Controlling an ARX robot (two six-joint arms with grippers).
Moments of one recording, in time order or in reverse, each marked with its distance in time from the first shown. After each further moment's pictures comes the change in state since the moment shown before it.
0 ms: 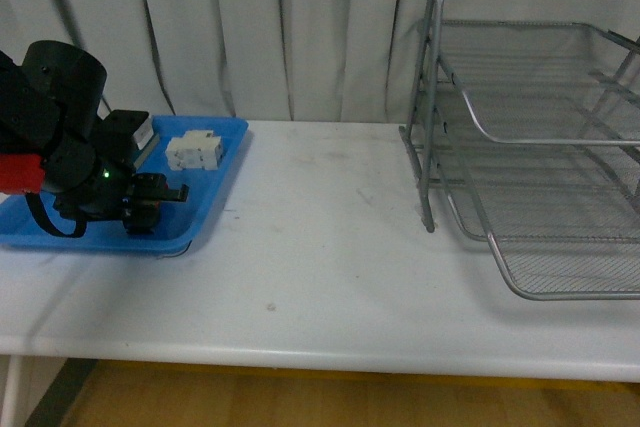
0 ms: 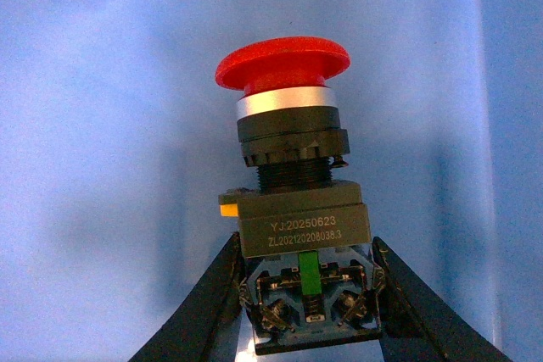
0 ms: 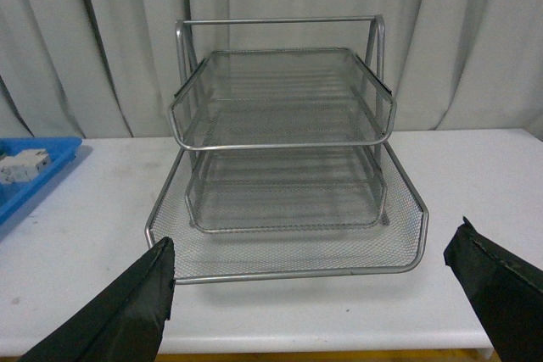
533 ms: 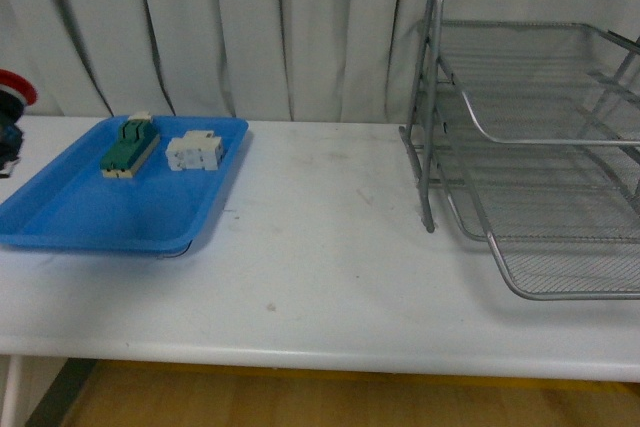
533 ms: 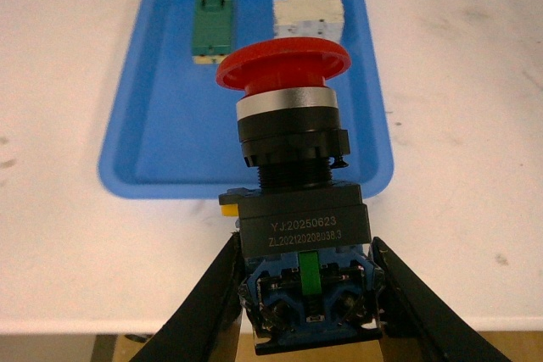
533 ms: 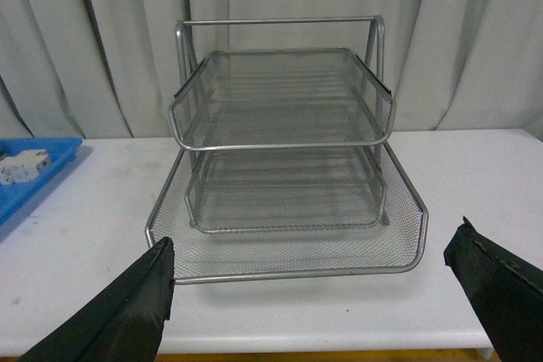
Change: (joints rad) left arm 0.066 -0.967 -0.817 0.224 0.075 0.008; right arm 0.000 0.000 0.000 0.000 0.000 0.000
